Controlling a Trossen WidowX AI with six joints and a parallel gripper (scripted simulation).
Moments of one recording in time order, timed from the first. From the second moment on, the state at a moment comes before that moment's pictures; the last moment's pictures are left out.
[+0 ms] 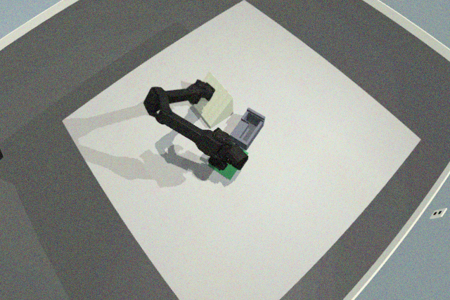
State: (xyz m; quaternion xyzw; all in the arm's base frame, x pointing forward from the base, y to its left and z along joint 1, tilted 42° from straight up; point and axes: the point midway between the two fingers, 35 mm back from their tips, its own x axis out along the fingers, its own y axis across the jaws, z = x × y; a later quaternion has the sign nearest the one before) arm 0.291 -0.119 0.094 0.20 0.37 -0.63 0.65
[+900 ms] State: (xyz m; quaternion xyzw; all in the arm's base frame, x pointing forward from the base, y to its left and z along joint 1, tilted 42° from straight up) arm 0.300 -0.063 0.154 0.20 0.37 -0.62 0.66
